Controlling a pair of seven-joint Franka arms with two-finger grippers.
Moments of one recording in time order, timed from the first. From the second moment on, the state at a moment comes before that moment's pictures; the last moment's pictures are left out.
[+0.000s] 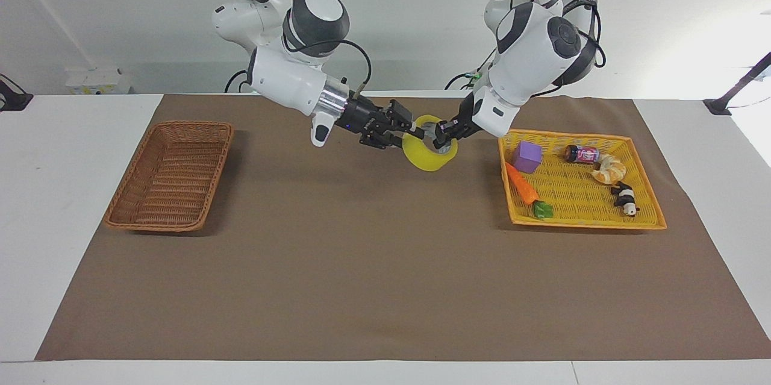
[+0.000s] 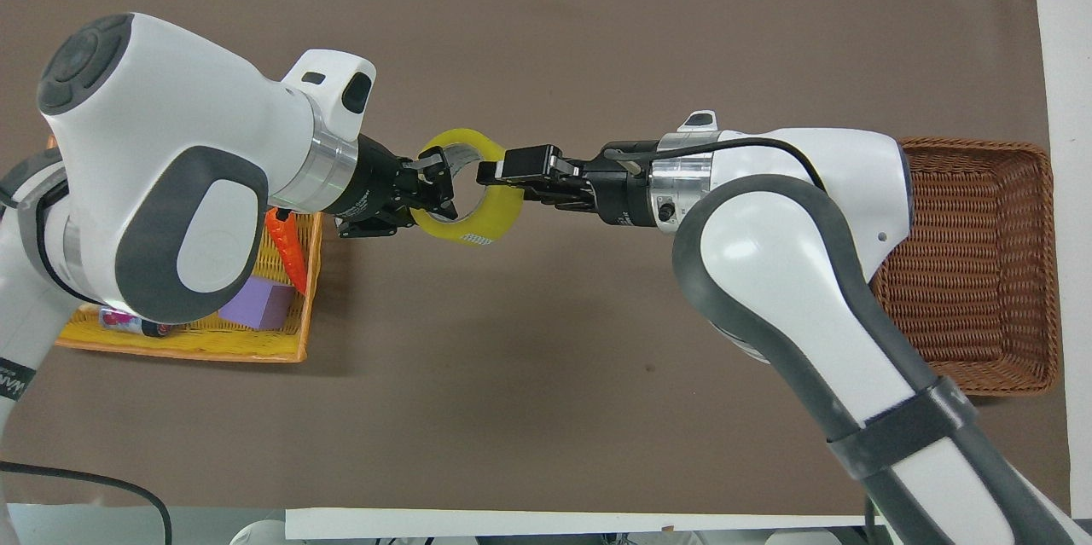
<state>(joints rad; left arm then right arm) -0.42 0.07 -0.09 -1.81 -0.46 1.91 -0.69 0.57 0.08 -0.10 -1.97 1.30 2.30 -0.14</state>
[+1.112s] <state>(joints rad) 0.07 -0.02 -0.05 -1.68 -0.08 1.63 -0.16 0.40 0.08 -0.11 -1.98 1.23 2.11 -0.25</state>
